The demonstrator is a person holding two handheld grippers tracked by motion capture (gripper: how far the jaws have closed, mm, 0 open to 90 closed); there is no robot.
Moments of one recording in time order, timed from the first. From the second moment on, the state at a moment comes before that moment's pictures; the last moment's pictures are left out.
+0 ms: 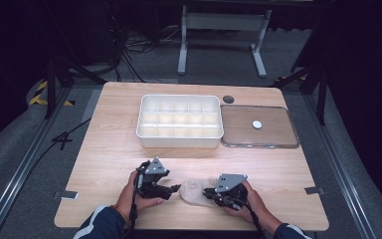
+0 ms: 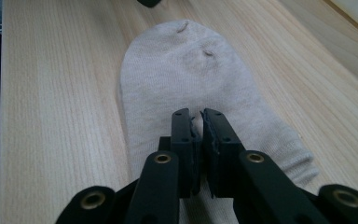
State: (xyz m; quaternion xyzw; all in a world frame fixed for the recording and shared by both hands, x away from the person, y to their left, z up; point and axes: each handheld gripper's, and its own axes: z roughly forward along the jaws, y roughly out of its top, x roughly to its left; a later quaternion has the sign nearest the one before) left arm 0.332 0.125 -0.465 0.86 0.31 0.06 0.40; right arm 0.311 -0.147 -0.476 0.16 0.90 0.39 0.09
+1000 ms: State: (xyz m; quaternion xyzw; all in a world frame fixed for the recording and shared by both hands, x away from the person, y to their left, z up) left arm 0.328 0.088 -0.473 0.90 0.26 0.05 0.35; right arm 0.311 -0.148 -0.478 0.15 0.90 0.39 0.11
